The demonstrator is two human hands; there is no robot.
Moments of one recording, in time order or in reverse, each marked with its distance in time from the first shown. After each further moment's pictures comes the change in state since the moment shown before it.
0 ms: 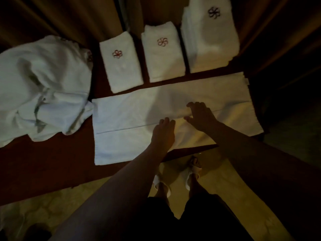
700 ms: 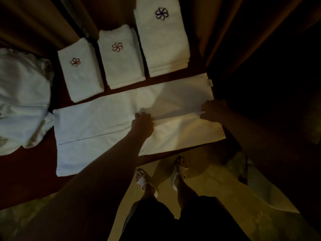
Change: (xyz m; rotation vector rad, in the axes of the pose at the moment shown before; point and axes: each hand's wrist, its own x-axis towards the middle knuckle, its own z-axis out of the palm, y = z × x) left_hand 0.098 0.069 0.021 0.127 -0.169 -0.206; right_hand 0.009 0.207 -0.051 -0.189 -0.242 0.137
